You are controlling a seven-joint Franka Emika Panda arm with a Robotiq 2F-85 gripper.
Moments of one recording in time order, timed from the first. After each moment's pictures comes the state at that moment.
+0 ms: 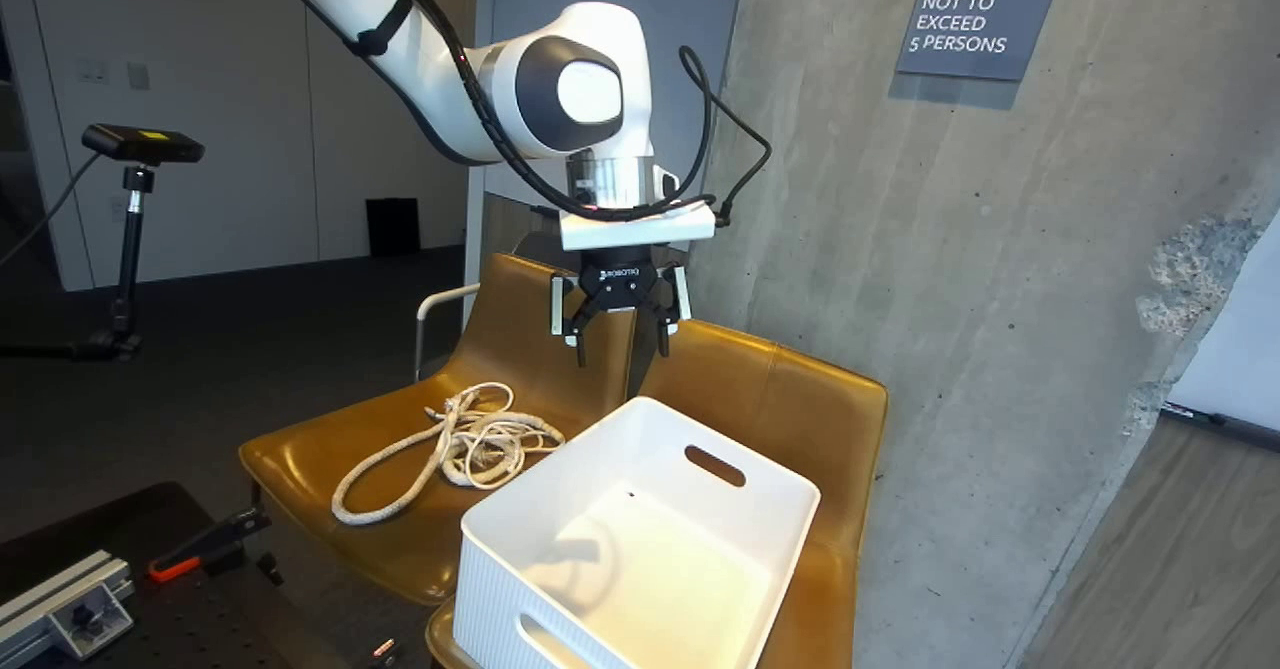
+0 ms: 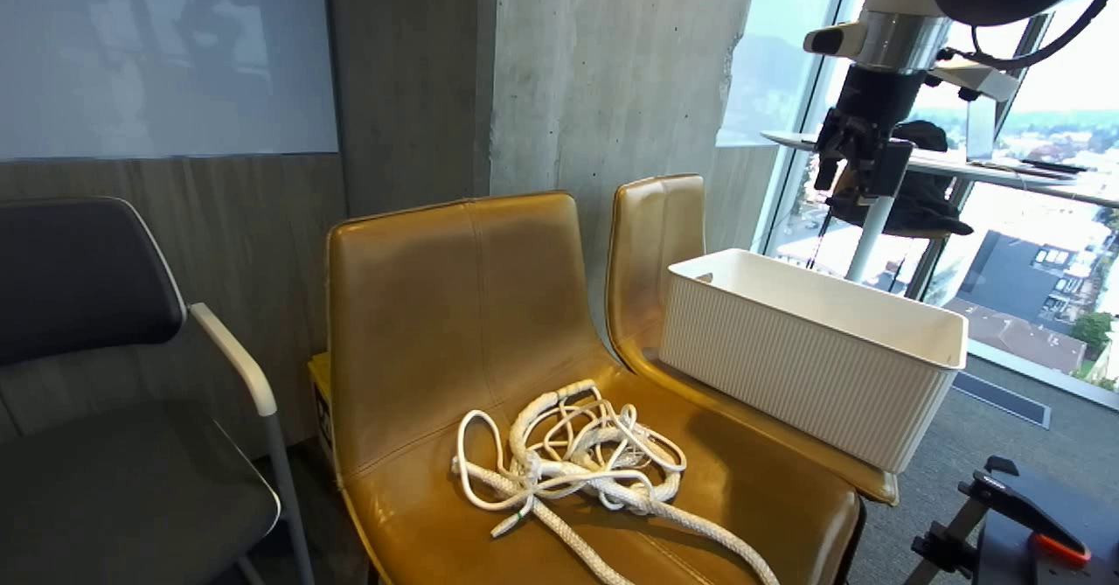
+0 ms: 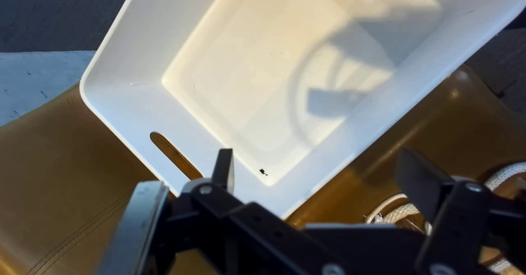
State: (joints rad) arm -0.15 0.20 -0.06 -1.95 -0.24 2.26 -0.87
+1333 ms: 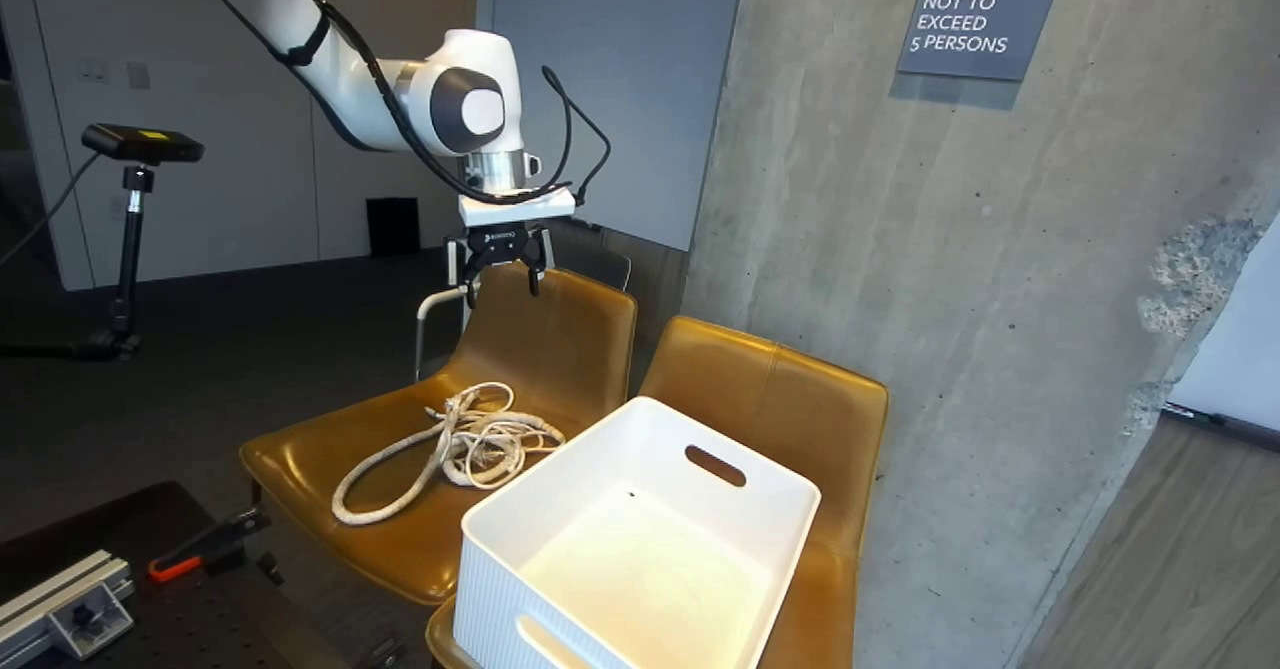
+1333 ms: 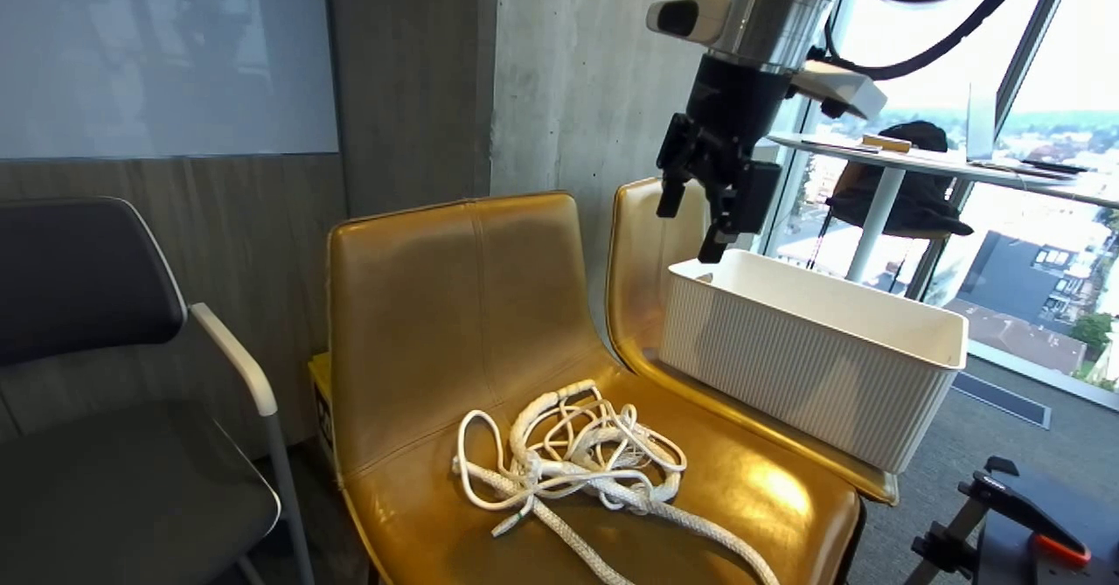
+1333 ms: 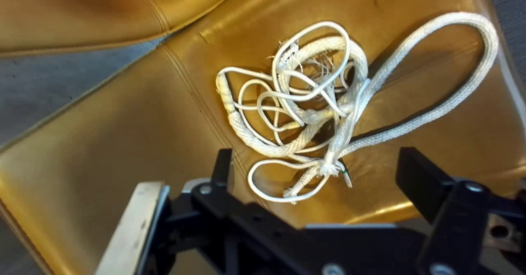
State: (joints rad) arm 0.05 0.33 0.12 -1.83 -0.17 2.32 -0.87
